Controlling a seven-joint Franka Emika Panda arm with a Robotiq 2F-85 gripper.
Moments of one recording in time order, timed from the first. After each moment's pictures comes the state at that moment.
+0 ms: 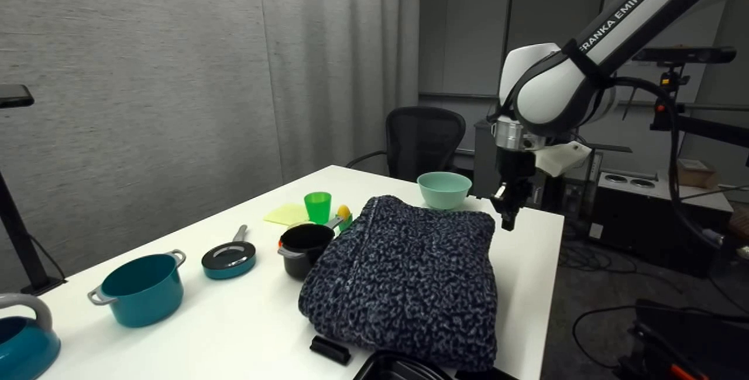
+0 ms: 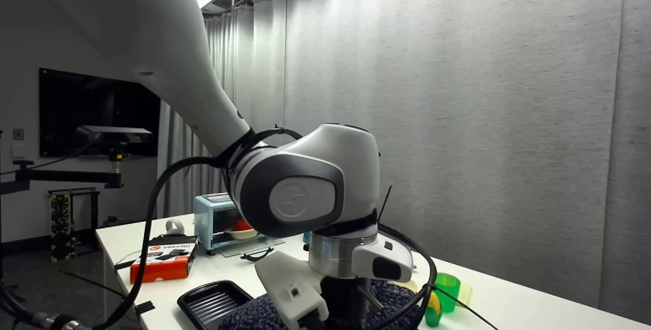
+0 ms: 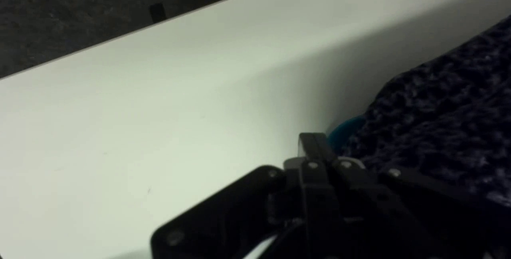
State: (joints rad) arm -0.18 0.03 -0.19 -2.43 -0.01 2.47 -0.06
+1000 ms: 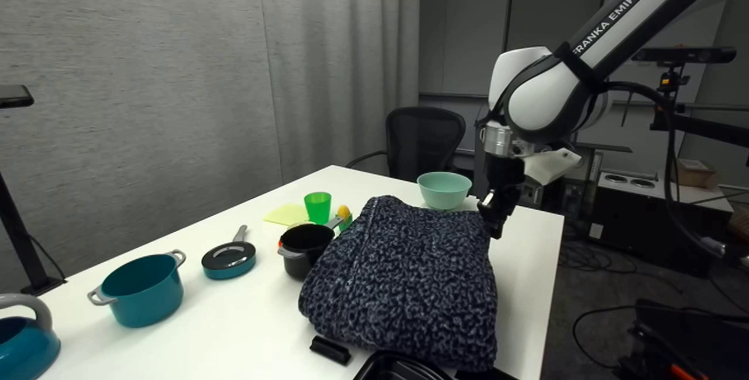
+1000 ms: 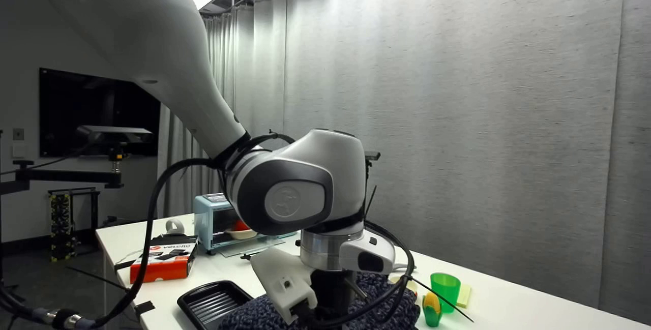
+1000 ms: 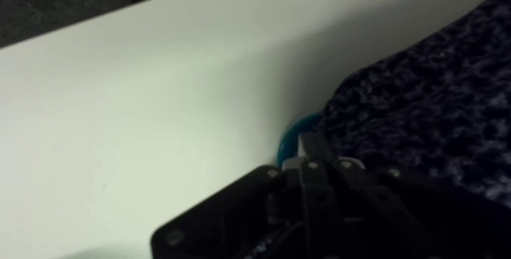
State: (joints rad) arm -0.15 0.05 -0.14 -2.44 0.03 2.51 -0.04
